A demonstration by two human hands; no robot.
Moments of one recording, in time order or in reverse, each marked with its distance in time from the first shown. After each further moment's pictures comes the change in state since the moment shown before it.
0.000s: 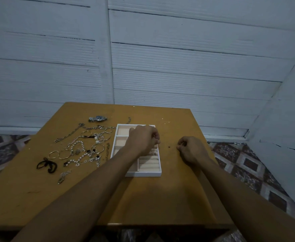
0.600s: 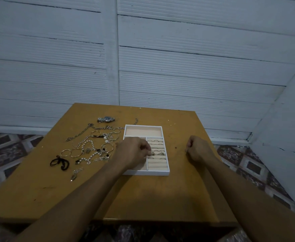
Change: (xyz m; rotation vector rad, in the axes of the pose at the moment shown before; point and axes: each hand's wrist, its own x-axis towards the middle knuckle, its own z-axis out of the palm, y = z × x) left_hand -0.056 -0.042 -0.027 -0.024 -0.006 -0.005; right_hand -0.009 -0.014 -0.007 -0.024 -0.027 0.055
